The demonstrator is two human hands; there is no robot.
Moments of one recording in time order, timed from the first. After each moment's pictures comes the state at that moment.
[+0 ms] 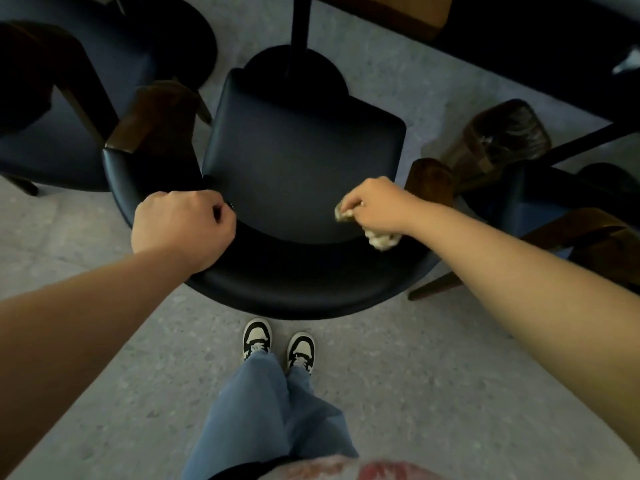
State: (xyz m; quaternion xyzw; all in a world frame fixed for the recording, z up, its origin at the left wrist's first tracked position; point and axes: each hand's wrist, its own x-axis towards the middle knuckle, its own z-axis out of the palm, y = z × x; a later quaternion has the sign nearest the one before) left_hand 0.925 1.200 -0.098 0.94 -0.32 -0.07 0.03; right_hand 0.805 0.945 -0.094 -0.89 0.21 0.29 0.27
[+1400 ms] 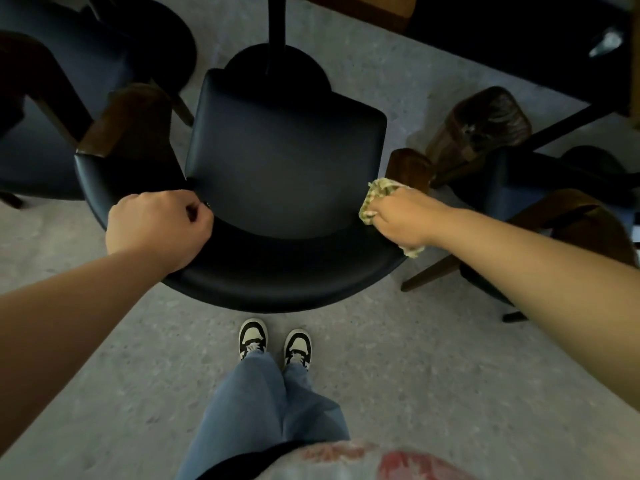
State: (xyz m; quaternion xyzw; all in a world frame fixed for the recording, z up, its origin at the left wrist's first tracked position) left_hand 0.921 1.196 -0.090 0.95 -0.31 -0.09 0.03; right_hand 0.746 0.914 -0.080 -0.92 0.15 0.33 0.11
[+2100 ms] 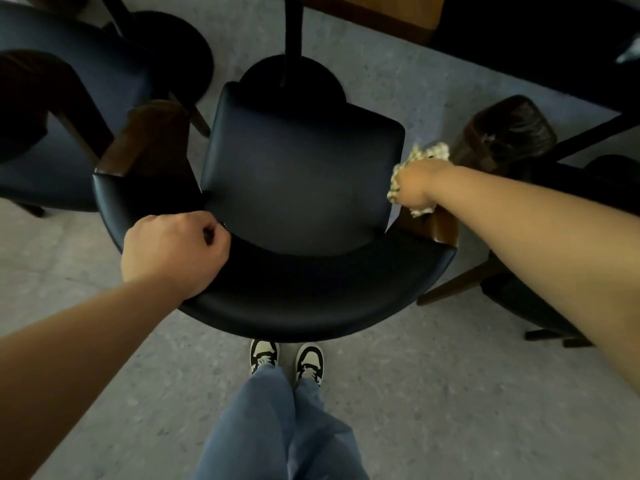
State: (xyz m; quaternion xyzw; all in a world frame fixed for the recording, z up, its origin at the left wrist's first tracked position) left_hand 0.922 1.199 -0.092 0.95 -0.31 -0.08 0.05; right_hand 0.819 0.861 -0.114 -0.88 0.17 0.44 -0.04
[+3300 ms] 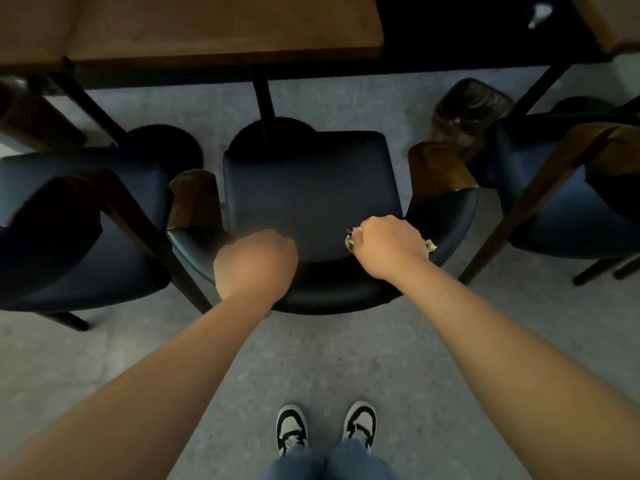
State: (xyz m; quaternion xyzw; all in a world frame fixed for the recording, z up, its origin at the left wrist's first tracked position) left_hand 0.923 1.209 -0.093 0.92 -0.36 -0.10 0.11; right_hand 0.790 1.080 -0.086 -0.87 0.46 0.12 0.16
